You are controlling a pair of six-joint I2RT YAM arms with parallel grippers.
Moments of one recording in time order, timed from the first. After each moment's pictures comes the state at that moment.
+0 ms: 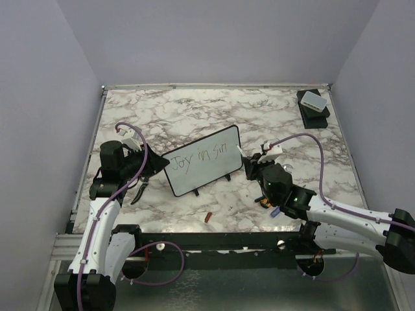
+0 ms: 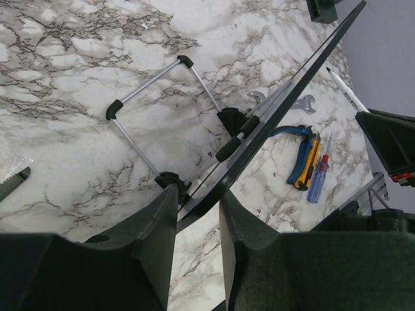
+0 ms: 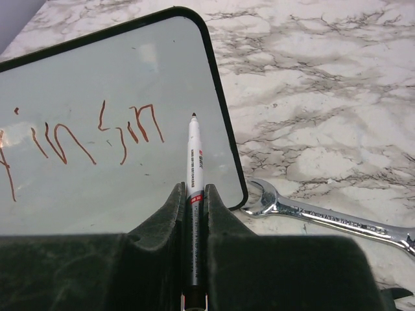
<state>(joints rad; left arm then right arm) -0.01 0.78 0.63 -0.34 0.63 -0.42 0.99 0.97 0.50 0.25 0.67 0.33</state>
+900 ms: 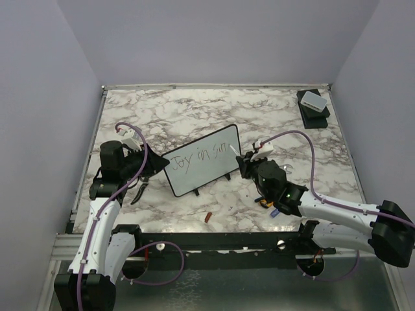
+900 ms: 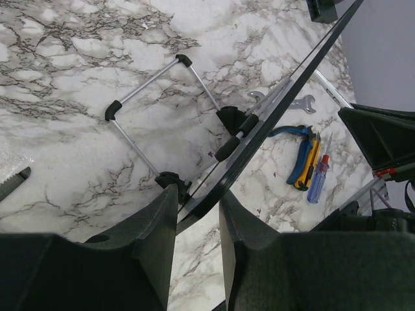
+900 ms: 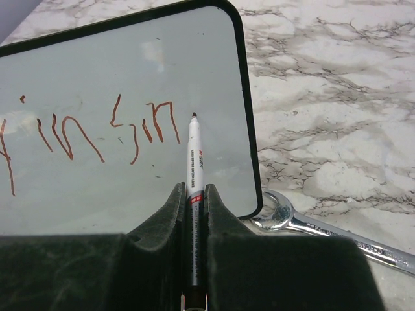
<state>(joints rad) -0.01 0.78 0.63 -0.34 0.63 -0.42 0.94 1.08 0.51 0.37 0.56 0.26</state>
